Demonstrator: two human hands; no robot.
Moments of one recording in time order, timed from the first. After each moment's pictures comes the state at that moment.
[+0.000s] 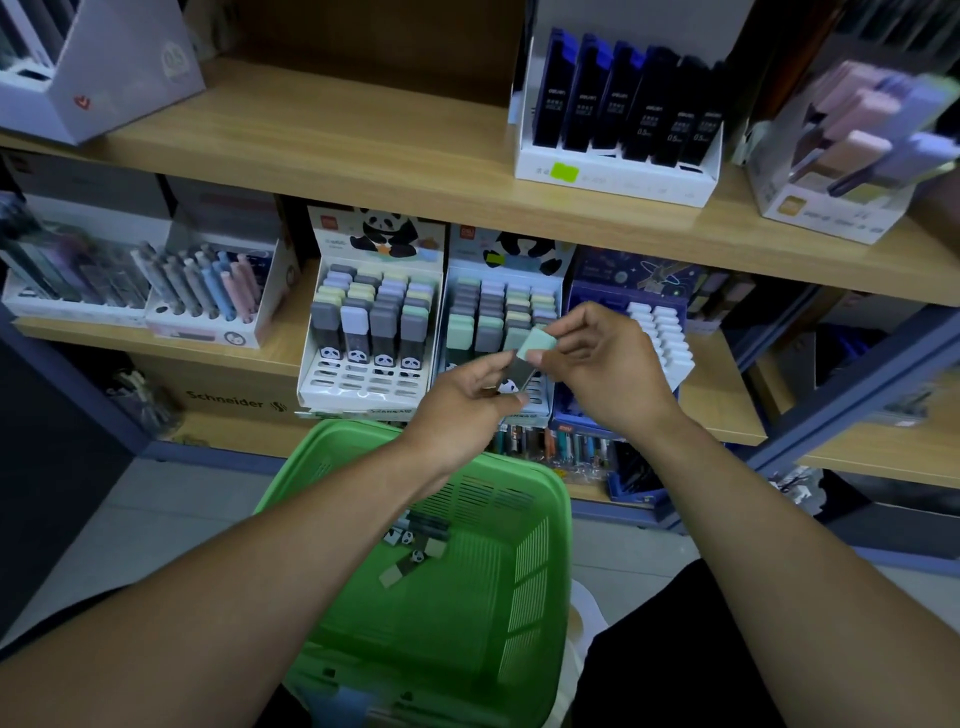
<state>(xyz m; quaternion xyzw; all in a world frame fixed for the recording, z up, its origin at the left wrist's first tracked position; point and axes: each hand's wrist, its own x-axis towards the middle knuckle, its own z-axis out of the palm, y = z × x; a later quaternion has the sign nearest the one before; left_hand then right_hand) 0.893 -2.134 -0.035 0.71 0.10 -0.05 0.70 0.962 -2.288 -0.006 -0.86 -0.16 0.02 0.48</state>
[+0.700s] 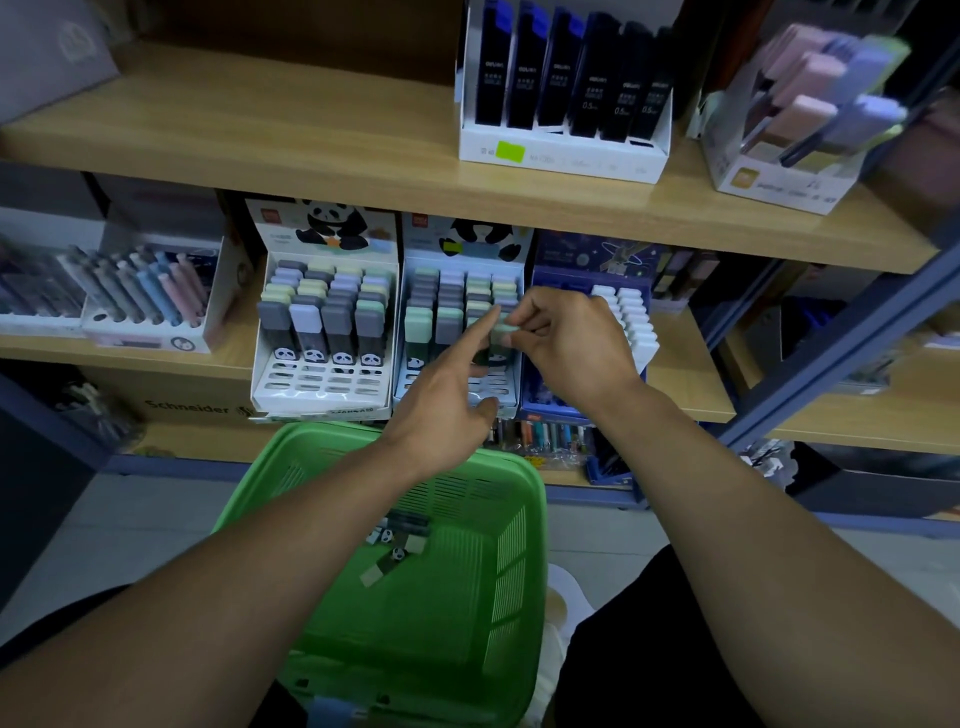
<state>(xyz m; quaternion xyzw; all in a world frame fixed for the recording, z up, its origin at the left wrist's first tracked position) 0.912 -2.142 -0.056 0.88 -0.04 0.03 0.48 0.989 -2.294 -0.018 -0.93 -0.20 -0.07 0.31</state>
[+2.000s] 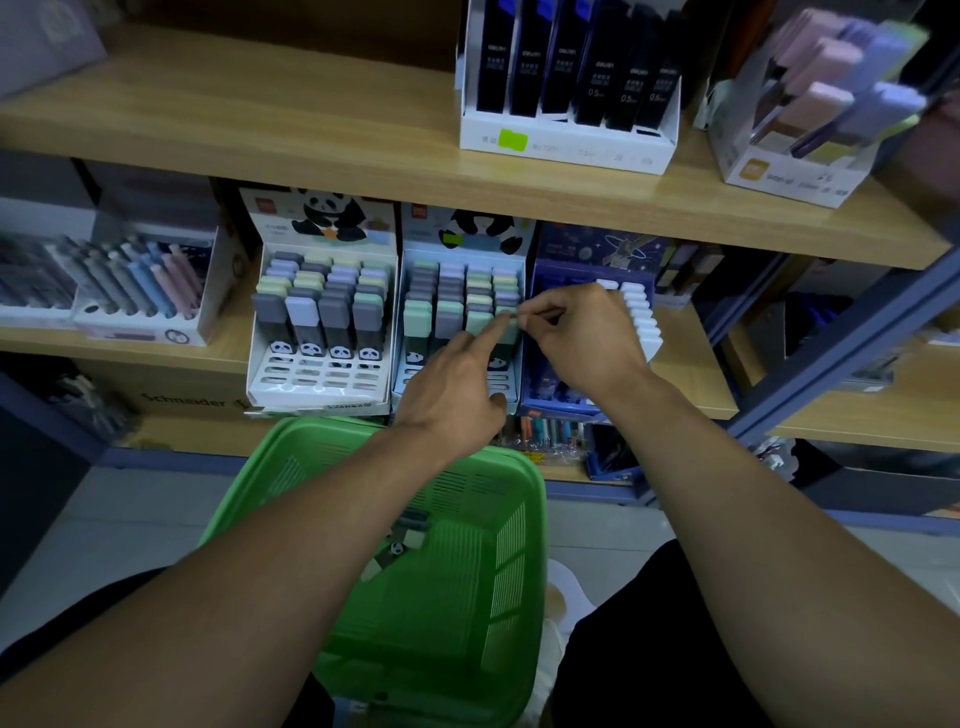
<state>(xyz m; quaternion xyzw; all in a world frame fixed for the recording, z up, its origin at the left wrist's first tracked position) 0.930 -2.153 -0.059 0.96 -0.02 0.03 0.29 0.999 -2.300 -0.017 -0.93 -0.15 -0.07 0.32</state>
